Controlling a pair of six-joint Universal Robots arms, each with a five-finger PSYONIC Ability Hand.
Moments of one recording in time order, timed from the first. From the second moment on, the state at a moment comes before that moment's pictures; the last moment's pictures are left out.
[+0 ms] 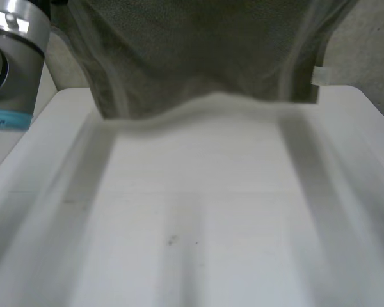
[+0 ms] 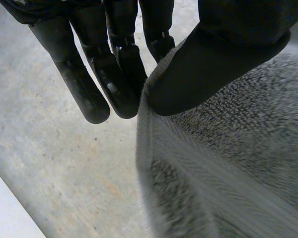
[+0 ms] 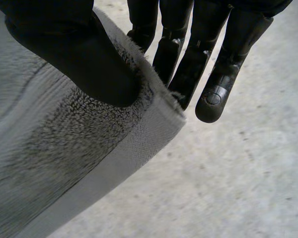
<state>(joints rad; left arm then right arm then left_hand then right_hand) 4.39 -1.89 -1.11 3.61 -1.46 3.65 1.80 -1.29 1.08 -0.35 1.42 2.66 1.17 1.22 1.22 1.22 1.03 1.37 1.18 1.19 1.19 0.98</state>
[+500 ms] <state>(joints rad) 4.43 -2.06 -1.70 3.61 -1.36 3.65 1.79 -1.00 1.37 0.04 1.37 2.51 1.17 1.22 1.22 1.22 1.03 1.37 1.18 1.19 1.19 0.98</state>
